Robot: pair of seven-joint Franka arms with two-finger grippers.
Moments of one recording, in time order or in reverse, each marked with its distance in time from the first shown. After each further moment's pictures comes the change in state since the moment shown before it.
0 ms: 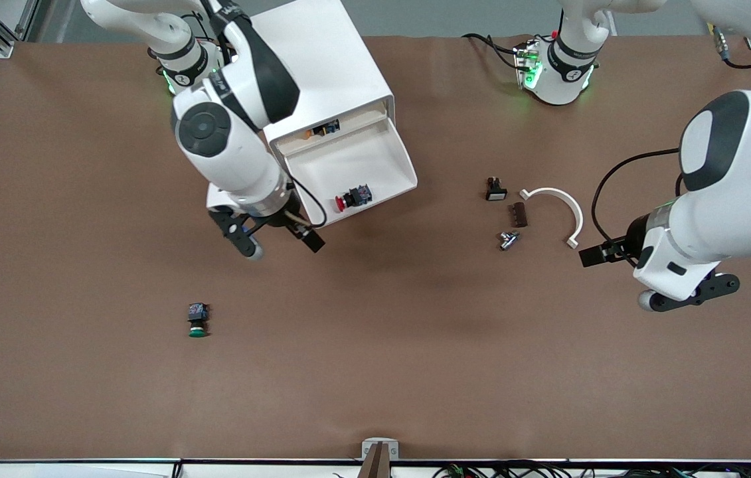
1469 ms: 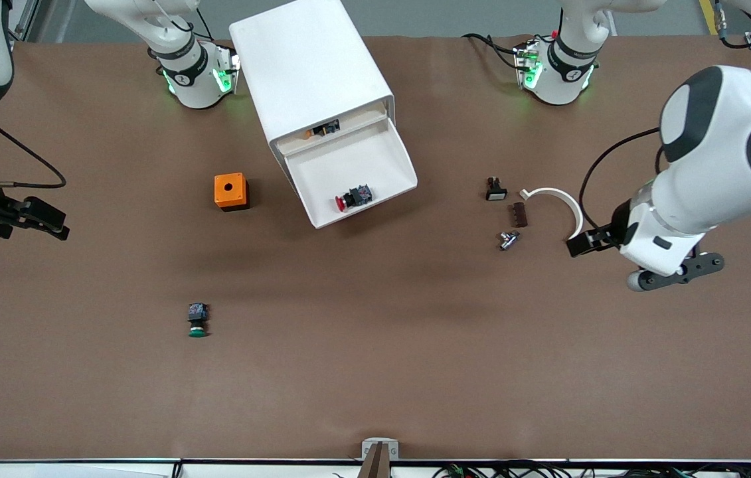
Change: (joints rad) left arm 0.005 -0.137 -0.072 -0.280 -0.001 0.244 -0.127; right arm -0.522 -0.200 -0.020 0.085 -0.146 -0.324 -1.206
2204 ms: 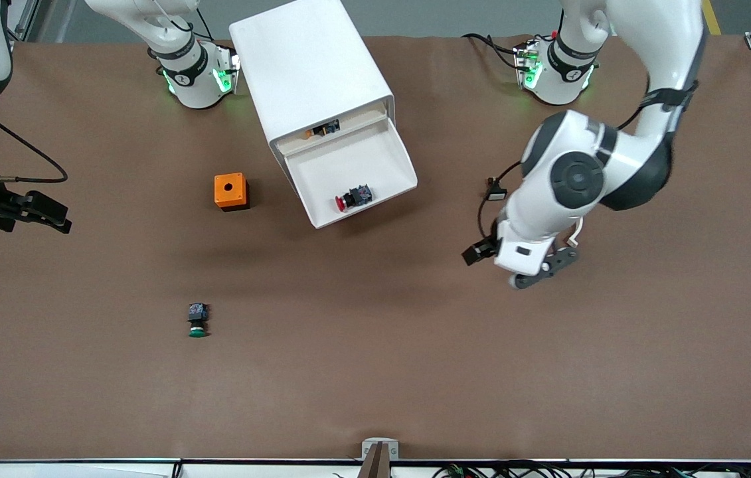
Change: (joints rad) left arm -0.157 0.125 -0.110 -0.155 0.000 0.290 -0.454; right arm -0.003 -0.010 0.009 -0.005 0.000 -0.035 0.000
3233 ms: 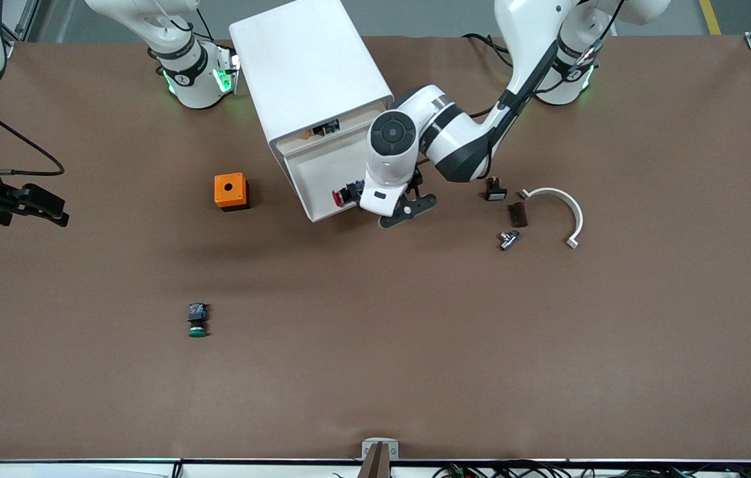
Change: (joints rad) left arm -0.346 0.118 -0.005 0.007 -0.022 0.055 -0.282; right arm -0.003 -0.019 -0.002 0.000 0.000 -0.034 -0.020
